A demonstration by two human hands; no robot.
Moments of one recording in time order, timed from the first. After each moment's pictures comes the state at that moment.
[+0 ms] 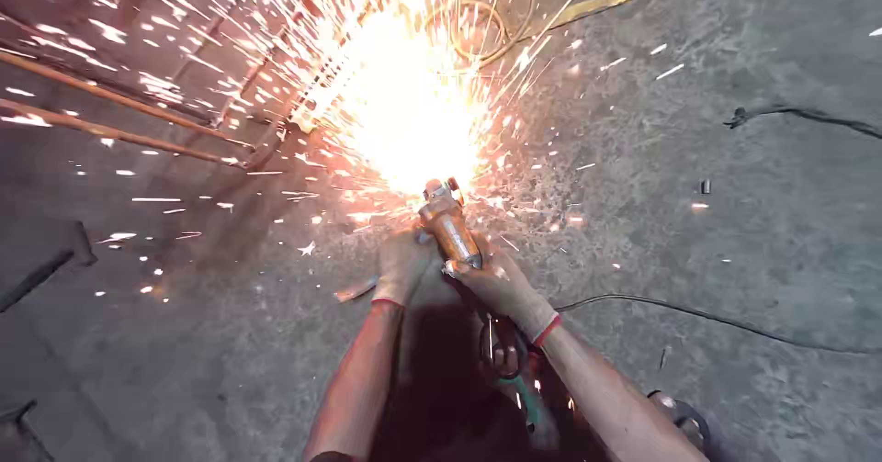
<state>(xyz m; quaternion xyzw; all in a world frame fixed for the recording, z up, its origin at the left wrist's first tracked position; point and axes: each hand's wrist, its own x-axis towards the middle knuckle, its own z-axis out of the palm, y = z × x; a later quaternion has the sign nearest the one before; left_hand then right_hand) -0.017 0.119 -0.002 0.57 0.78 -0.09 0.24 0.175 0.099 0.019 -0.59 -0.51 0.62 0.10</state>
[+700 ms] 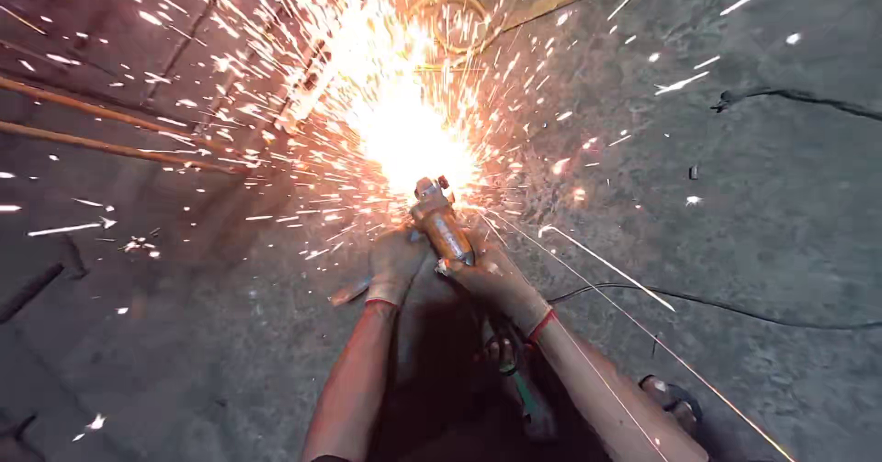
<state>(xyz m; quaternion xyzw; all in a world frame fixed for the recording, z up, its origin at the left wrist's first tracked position) -0.013 0.119 0.001 0.56 0.78 -0.12 0.24 0.178 0.101 0.024 -0.59 -0.50 0.63 0.07</state>
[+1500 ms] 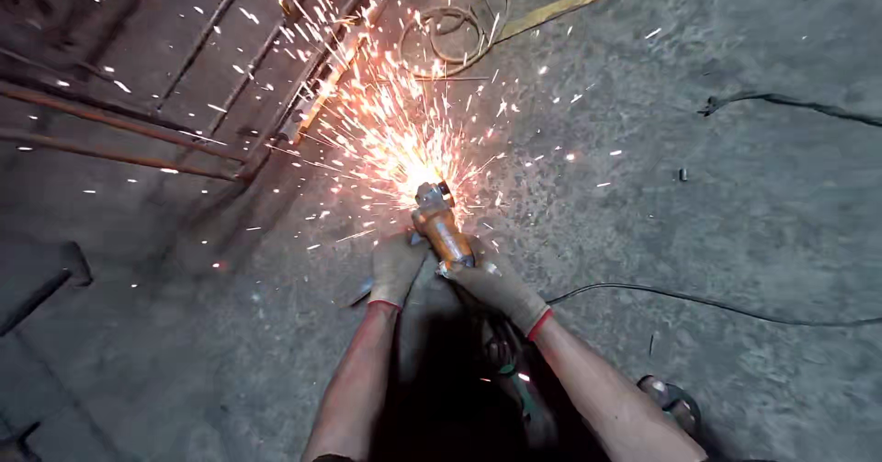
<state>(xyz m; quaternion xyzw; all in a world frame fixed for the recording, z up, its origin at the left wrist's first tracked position) -0.013 0.116 0.001 0.57 0.78 -0.07 0.25 0.184 0.094 0.022 -0.59 -0.50 0.63 0.11</state>
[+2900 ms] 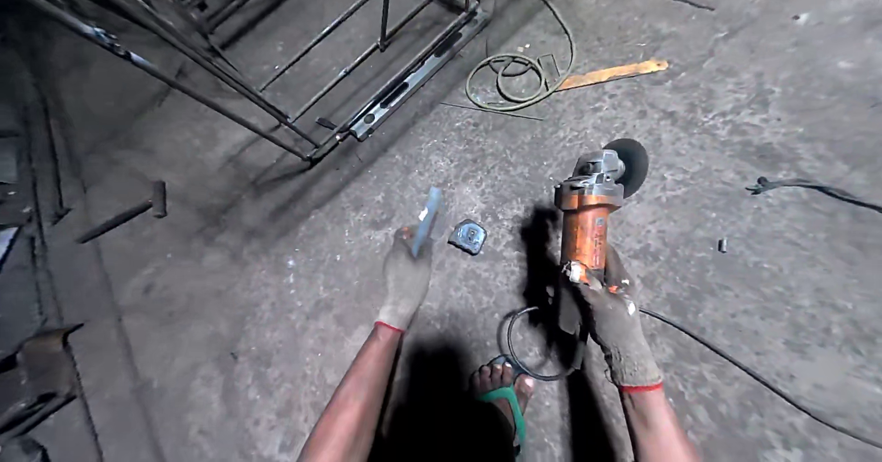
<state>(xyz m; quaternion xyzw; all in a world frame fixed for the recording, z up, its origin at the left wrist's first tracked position) -0.026 0.074 0.031 0.45 0.84 0.19 0.23 0.284 0.079 0.045 -0.58 -0.41 0.54 0.45</state>
